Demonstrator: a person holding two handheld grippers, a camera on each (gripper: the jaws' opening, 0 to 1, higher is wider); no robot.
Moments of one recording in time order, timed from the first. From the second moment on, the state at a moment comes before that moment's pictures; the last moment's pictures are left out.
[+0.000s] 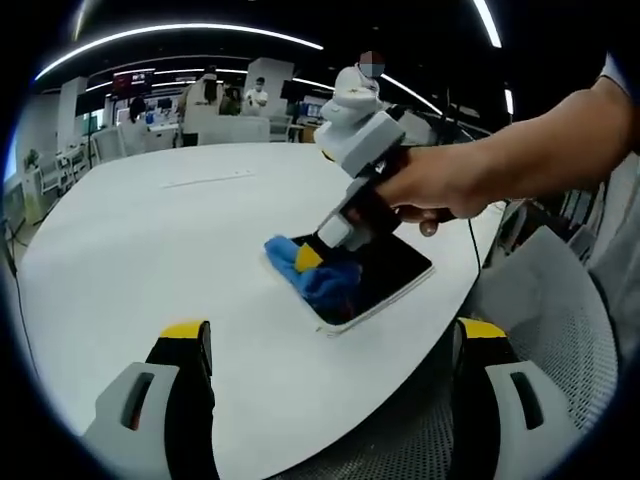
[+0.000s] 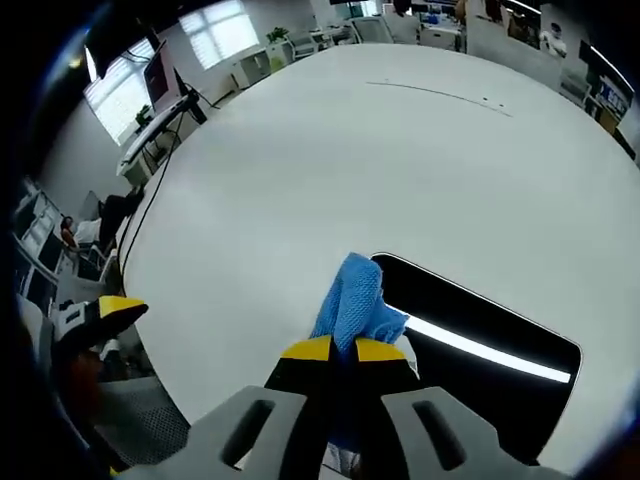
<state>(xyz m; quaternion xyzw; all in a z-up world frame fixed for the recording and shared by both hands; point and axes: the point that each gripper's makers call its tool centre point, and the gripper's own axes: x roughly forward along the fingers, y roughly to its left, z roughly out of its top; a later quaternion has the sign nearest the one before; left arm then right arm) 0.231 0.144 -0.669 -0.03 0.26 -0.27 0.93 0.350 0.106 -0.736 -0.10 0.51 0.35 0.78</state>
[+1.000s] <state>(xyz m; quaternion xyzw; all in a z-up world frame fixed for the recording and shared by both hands) 0.231 0.145 -0.671 -0.03 0.27 -0.27 0.92 0.404 0.113 -0.738 -0.10 0.50 0.34 0.79</state>
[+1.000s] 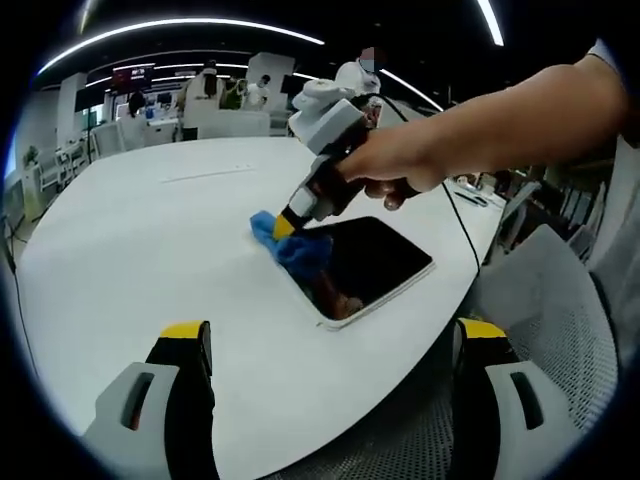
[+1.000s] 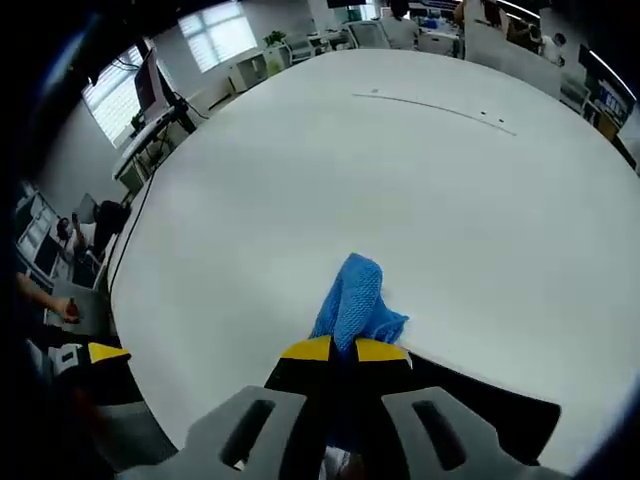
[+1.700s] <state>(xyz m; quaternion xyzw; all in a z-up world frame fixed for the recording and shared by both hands) 0.232 0.146 -0.671 -0.04 0.26 -0.27 0.93 0.401 0.113 -0.737 -0.10 0.50 0.35 0.79</state>
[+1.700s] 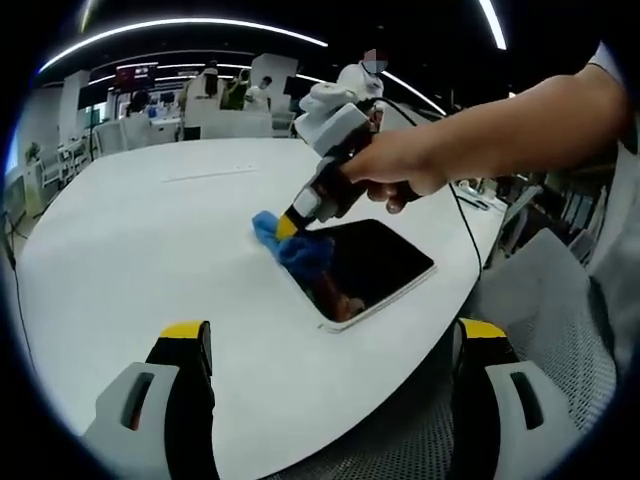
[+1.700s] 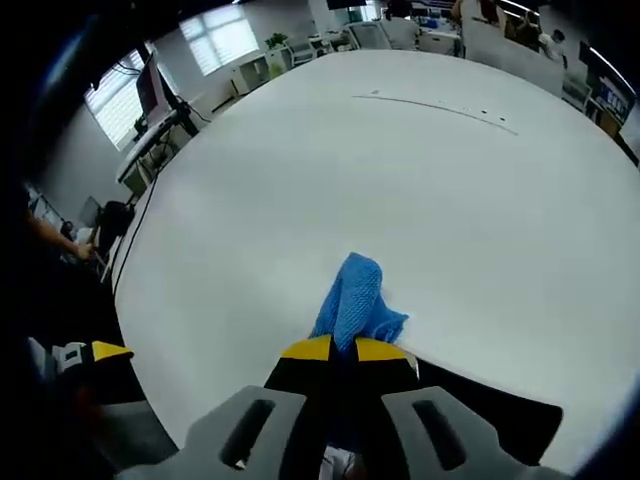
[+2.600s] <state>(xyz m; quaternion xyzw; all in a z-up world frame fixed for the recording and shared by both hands) 0.232 0.147 -0.670 -0.04 0.26 -0.27 0.93 0.408 0.073 -0.738 -0.11 0.51 0.30 0.80</state>
